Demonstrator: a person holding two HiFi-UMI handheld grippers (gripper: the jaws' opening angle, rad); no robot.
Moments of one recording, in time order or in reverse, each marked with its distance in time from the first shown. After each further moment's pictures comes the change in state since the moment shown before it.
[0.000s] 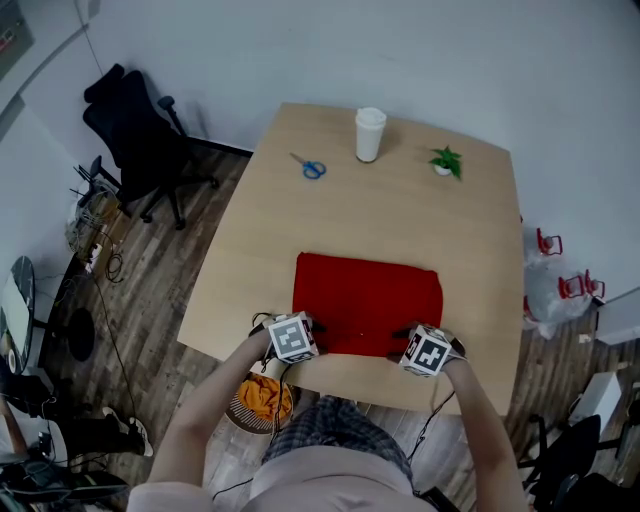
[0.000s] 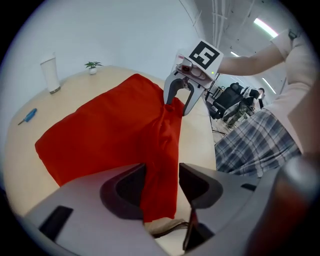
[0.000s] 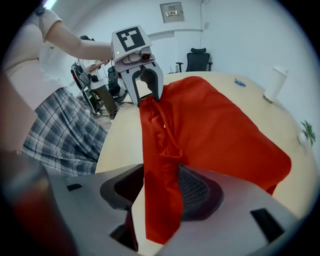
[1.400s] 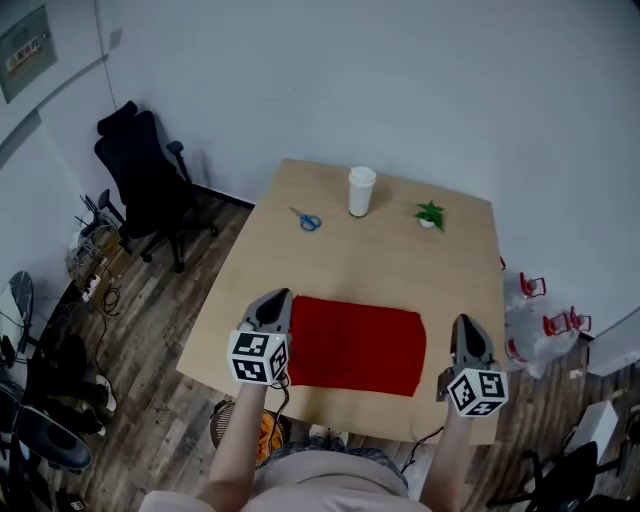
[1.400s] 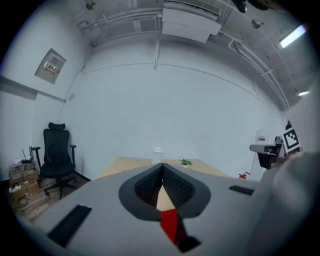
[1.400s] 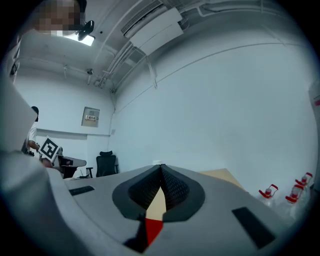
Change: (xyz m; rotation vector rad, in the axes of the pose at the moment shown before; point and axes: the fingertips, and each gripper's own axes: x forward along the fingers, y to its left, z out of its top) left arm -0.269 0.085 0.081 -0.509 -0.968 0.935; right arm -0.321 -0.078 0.024 0.592 -1.143 -0.956
